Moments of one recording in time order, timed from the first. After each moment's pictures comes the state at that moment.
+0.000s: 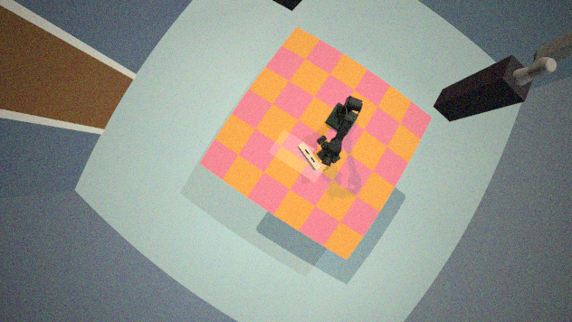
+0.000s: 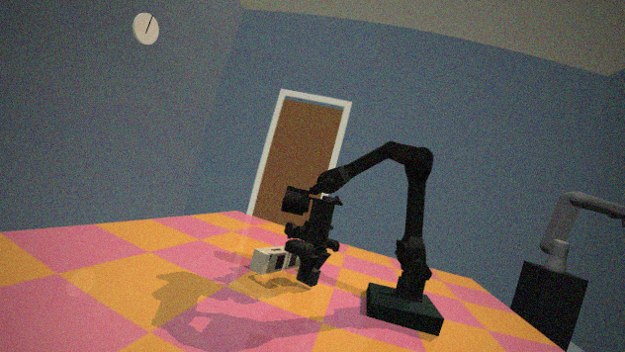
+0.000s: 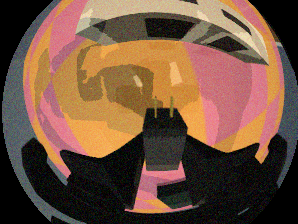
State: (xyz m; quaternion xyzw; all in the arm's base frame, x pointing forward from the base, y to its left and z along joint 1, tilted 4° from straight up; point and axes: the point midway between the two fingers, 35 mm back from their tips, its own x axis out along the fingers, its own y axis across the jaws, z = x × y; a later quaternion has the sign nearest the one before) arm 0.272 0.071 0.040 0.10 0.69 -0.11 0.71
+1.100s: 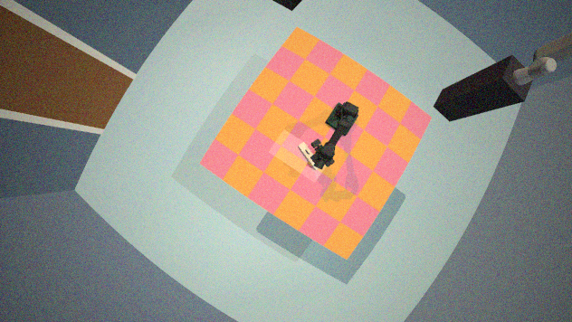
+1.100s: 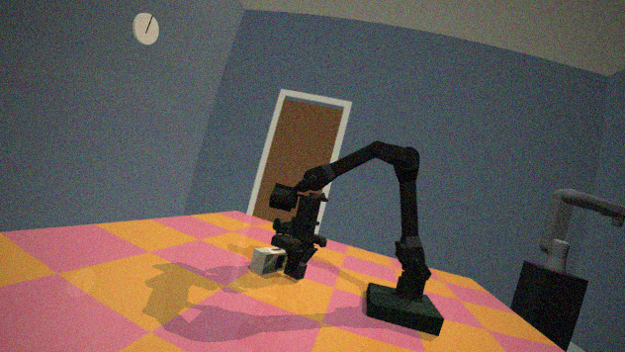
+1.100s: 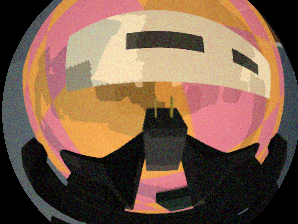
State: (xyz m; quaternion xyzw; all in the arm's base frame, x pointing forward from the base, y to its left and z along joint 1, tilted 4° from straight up) arm 0.313 0.053 0.042 0.11 0.69 -0.11 0.71
